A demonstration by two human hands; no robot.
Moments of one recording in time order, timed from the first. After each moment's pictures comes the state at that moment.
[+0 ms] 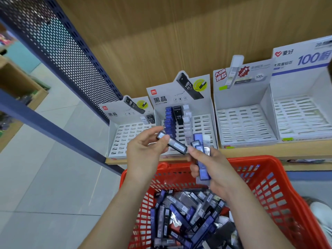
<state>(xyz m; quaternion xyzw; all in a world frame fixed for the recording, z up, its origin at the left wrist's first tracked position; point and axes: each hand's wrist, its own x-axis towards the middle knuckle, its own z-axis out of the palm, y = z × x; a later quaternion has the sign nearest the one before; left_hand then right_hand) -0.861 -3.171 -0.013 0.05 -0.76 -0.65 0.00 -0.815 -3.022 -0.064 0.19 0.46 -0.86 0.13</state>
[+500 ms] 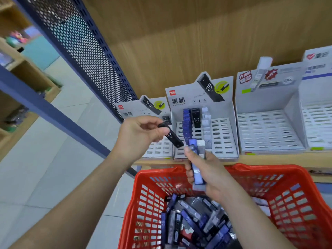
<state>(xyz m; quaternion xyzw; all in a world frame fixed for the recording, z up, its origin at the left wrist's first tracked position) -0.908 -3.221 0.029 -0.07 -0.85 -0.52 -0.04 -0.835 -3.070 -0.061 0.18 0.46 -0.85 0.17</state>
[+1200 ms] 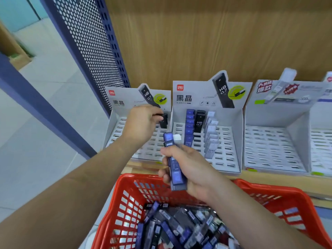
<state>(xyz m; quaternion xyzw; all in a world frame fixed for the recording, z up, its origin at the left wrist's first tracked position) -1.004 -3.234 -0.059 -0.19 -0.93 -0.27 0.14 -0.888 -3.107 -0.054 0.16 0.50 -0.81 0.25</state>
